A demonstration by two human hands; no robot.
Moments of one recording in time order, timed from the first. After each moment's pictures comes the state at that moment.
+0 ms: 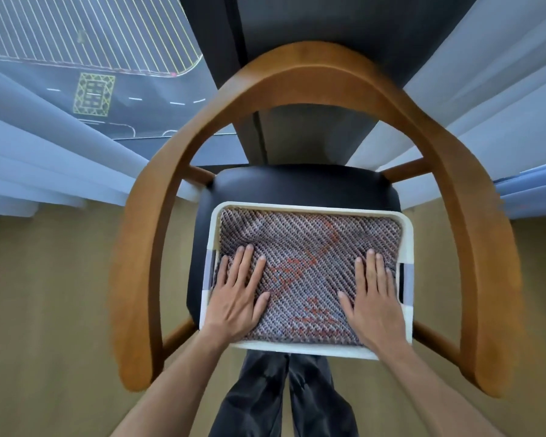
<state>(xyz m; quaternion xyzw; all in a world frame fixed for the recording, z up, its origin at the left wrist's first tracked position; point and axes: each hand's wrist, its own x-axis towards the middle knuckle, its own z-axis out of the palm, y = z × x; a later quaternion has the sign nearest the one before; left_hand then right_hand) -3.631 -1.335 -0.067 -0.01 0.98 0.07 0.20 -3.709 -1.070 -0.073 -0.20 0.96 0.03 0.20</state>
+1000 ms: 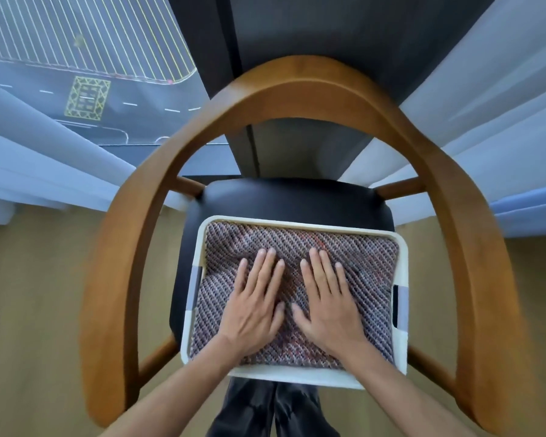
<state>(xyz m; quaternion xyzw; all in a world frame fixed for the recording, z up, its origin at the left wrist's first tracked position) -3.669 -1.296 -0.058 0.02 0.99 0.10 0.13 -3.727 -1.130 -0.068 -0.33 0.93 -0.04 0.15</state>
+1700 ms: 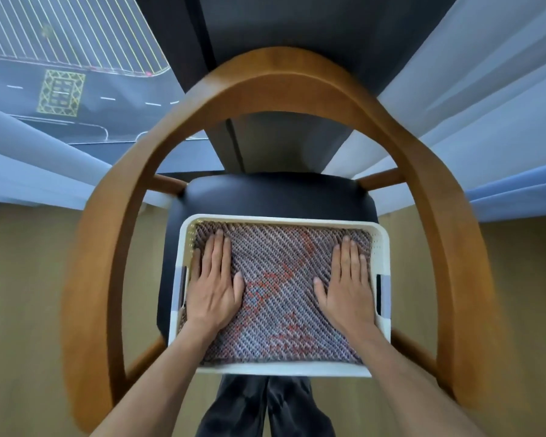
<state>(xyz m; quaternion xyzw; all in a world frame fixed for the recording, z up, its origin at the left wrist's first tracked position) -3.680 -1.333 -0.082 -0.12 0.98 0.07 0.17 -3.748 -1.091 -0.084 -0.16 0.97 0.02 0.19</state>
